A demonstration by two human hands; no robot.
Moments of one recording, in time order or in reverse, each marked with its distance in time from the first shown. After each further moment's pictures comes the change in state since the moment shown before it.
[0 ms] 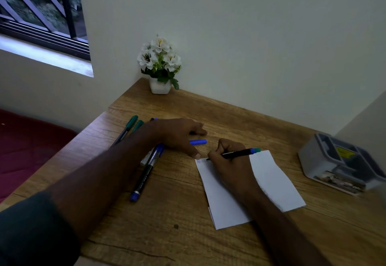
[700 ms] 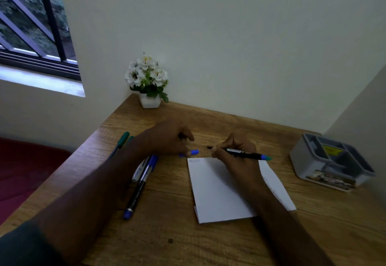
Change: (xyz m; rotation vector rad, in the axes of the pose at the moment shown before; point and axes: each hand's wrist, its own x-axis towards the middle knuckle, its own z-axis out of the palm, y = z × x) left_hand -0.003 -0.001 -0.007 -0.121 0.334 0.038; right_hand 0.008 -0.001 -0.036 0.245 0.094 -0.133
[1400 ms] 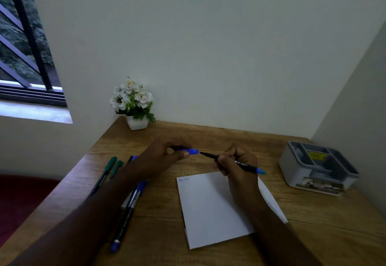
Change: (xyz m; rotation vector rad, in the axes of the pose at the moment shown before) left_hand -0.006 0.020 0.006 -0.370 0.299 0.195; right_hand 0.008 0.011 -0.012 0.403 0.103 -0.091
